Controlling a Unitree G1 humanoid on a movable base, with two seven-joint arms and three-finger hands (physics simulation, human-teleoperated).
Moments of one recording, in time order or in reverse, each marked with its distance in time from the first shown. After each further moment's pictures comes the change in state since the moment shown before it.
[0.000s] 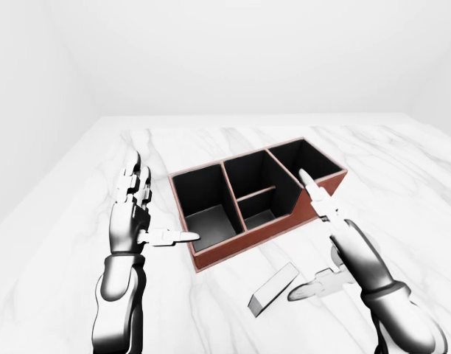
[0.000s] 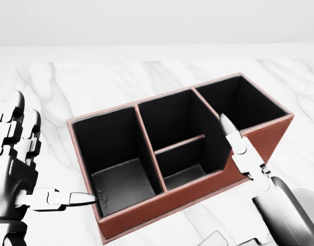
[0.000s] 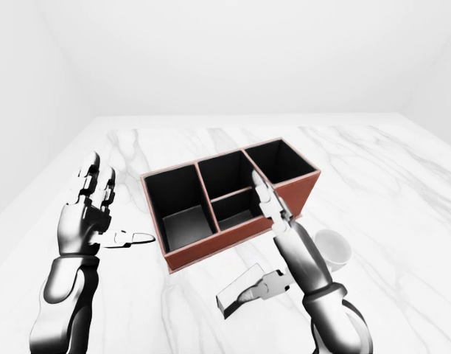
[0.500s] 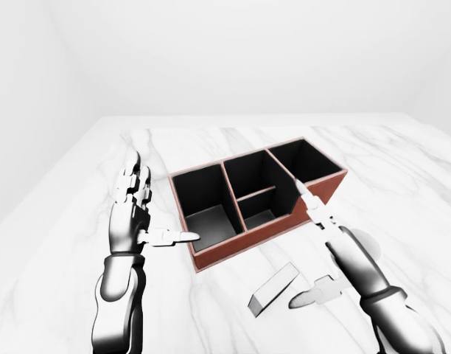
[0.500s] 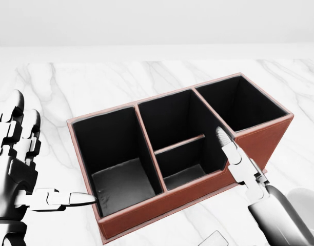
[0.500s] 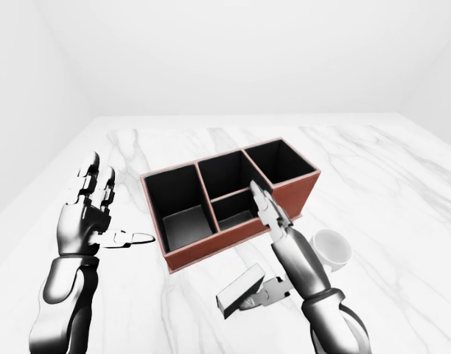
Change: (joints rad) left arm 0.001 0.000 0.001 -0.005 -0.001 0.000 -0.002; right arm 0.049 0.008 0.006 0.009 -0.053 -0.010 0.030
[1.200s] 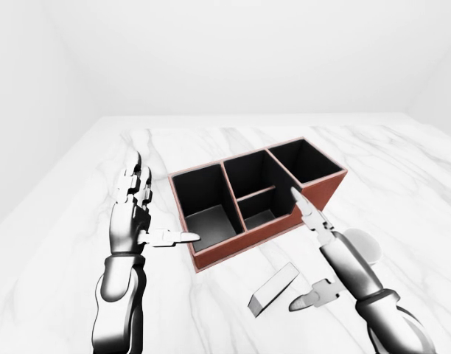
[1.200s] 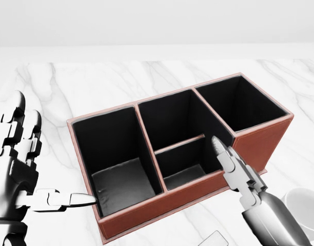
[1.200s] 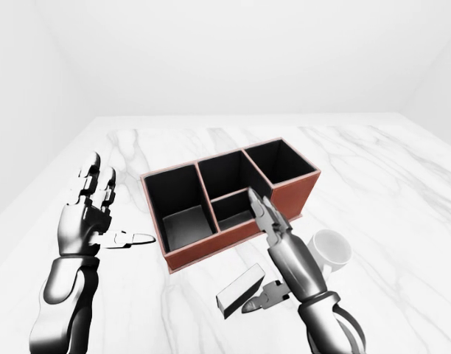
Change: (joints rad) left arm 0.003 -0.001 -0.003 0.001 0.002 0.000 -0.002; right arm 0.032 0.006 -0.001 0.060 -0.072 -0.097 -0.012
